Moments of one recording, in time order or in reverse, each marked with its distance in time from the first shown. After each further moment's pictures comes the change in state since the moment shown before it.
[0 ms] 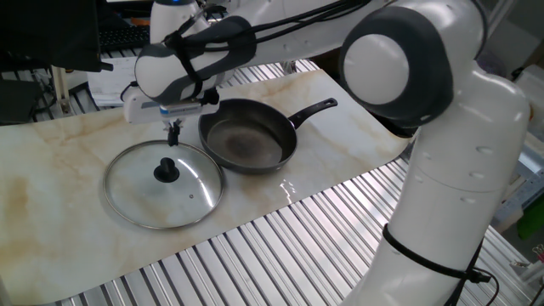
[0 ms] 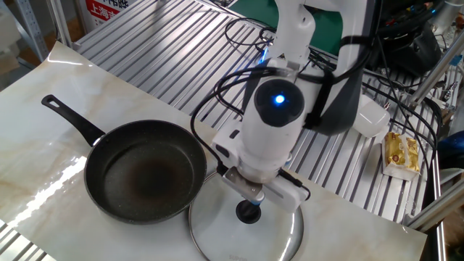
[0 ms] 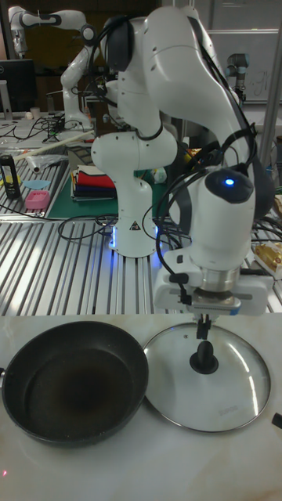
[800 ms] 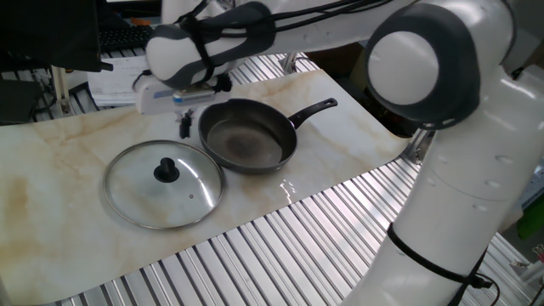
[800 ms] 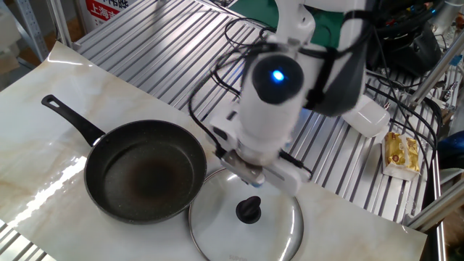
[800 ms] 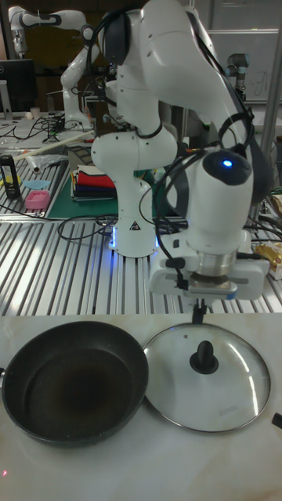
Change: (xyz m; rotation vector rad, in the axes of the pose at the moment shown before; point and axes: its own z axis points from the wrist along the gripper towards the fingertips) arm 0.014 -0.012 -0.027 0.015 0.031 -0.026
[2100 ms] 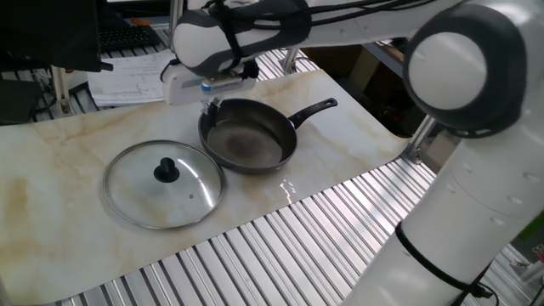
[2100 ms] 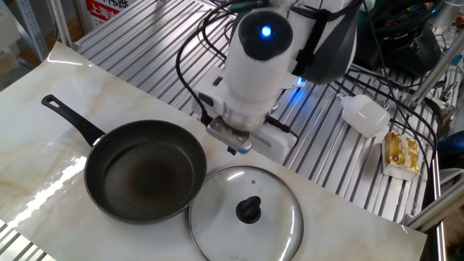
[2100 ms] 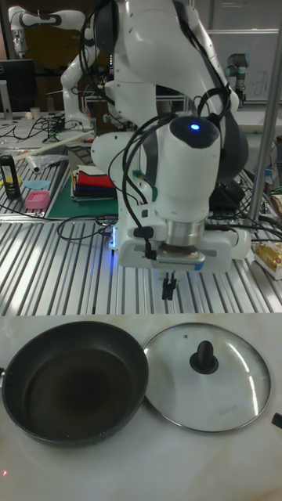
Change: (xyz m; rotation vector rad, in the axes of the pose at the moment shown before) arm 0.023 -0.060 -0.038 0.049 0.009 -0.050
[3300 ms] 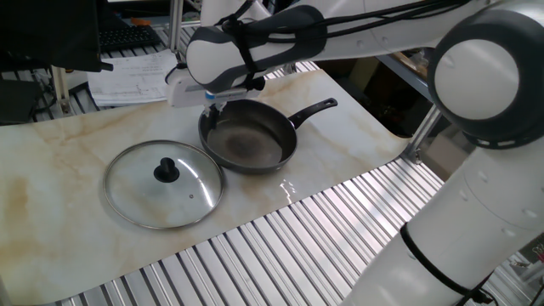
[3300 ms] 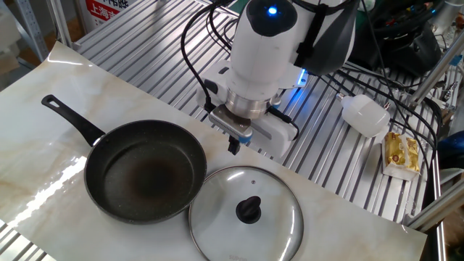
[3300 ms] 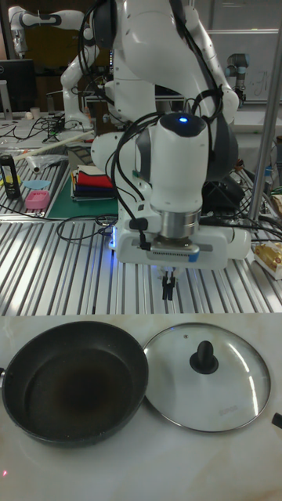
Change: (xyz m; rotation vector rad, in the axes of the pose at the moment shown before) arm 0.008 -0.001 0.002 -0.051 -0.124 0.091
